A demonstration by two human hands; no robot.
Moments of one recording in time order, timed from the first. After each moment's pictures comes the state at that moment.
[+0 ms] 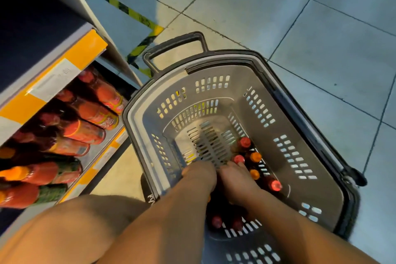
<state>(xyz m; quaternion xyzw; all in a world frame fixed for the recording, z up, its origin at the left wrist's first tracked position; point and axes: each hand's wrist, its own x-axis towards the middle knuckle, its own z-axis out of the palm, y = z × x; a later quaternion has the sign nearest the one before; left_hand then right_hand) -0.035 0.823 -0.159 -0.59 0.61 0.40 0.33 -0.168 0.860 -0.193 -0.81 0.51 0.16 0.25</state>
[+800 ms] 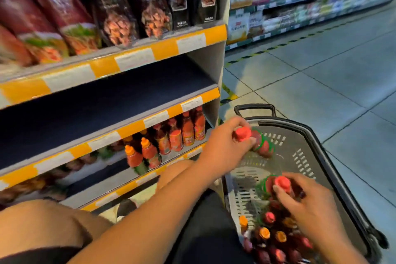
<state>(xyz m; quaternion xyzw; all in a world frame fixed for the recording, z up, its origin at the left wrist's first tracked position) 0.077 0.912 0.113 -0.61 0.56 0.33 -0.46 -0.159 0.932 0.070 -0.75 0.58 -0.22 0.23</state>
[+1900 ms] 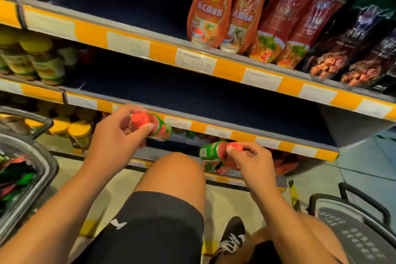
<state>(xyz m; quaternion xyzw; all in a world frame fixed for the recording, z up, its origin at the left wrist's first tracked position) 0.402 1.250 0.090 -0.77 0.19 0.02 -0.61 0.236 0.987 0.081 -0.77 0.35 -0.21 0.49</state>
